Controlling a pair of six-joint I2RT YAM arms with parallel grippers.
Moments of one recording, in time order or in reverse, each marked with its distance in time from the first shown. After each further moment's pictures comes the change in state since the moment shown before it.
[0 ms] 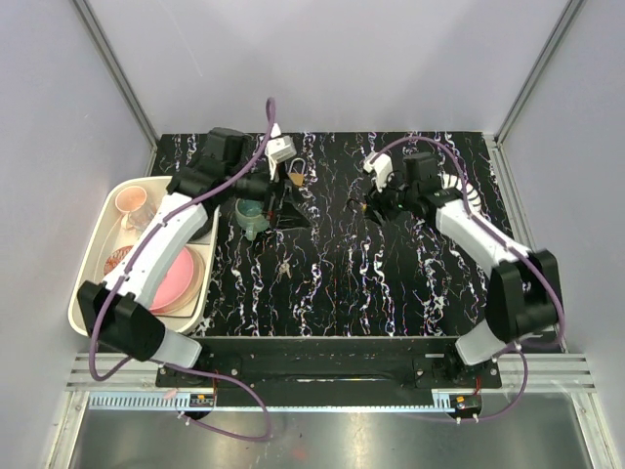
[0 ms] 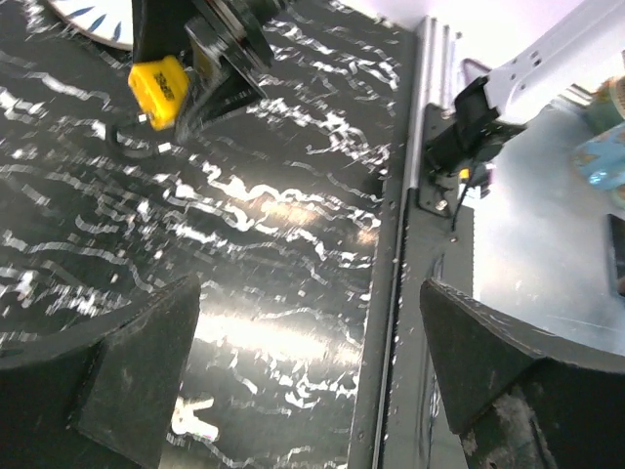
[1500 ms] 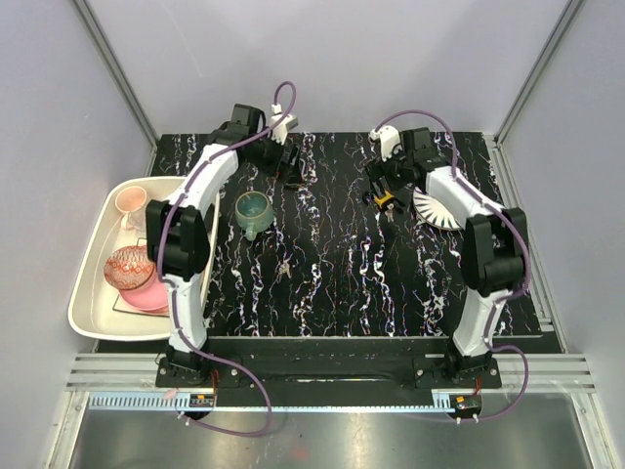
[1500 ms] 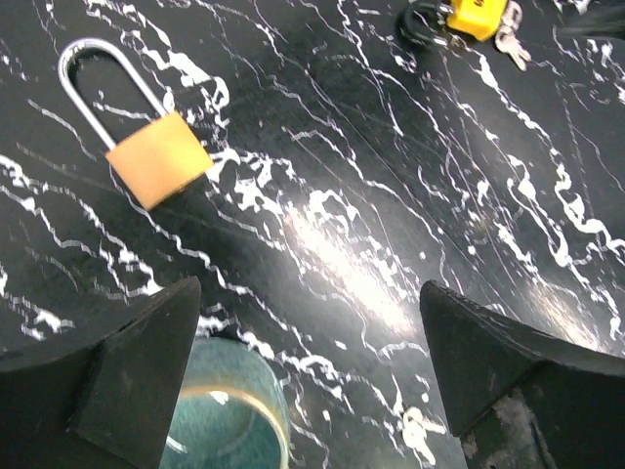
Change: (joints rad) left arm 0.166 0.550 0.386 -0.033 -0.472 0.037; right arm -0.088 0.470 0.401 -0.053 0.252 0.080
